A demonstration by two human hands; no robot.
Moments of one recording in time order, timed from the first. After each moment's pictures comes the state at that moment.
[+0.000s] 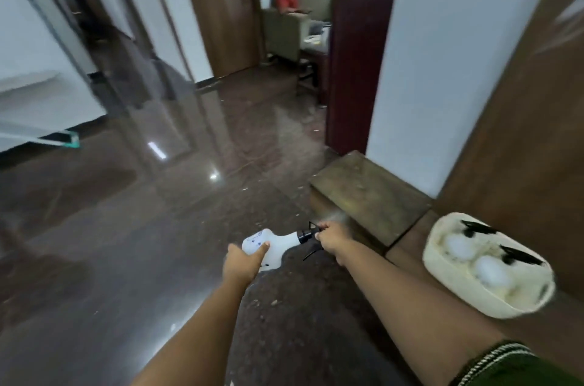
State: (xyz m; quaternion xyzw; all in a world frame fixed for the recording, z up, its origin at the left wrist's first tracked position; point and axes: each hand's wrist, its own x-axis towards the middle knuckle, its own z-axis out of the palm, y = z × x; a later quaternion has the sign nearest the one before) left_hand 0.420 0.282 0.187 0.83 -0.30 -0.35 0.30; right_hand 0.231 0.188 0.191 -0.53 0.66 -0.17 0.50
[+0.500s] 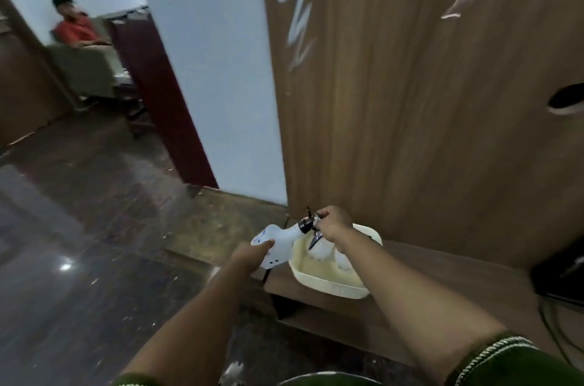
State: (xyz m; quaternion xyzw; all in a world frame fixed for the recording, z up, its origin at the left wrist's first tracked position) left_hand 0.085 0.064 0.173 0.65 -0.44 -0.60 0.14; right_hand -0.110 0.109 0.224 -0.37 0.80 -0.32 0.36
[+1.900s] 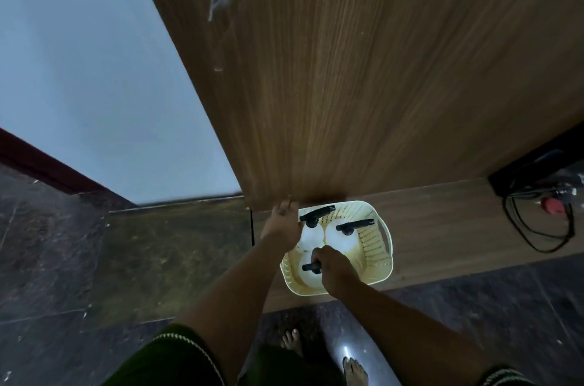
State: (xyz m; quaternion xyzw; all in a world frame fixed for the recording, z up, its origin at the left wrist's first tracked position) left_hand -0.063 -0.101 0.072 0.30 -0.90 -0.29 -0.11; right_hand -0.106 0.059 0.059 -0.40 0.86 -0.10 0.31
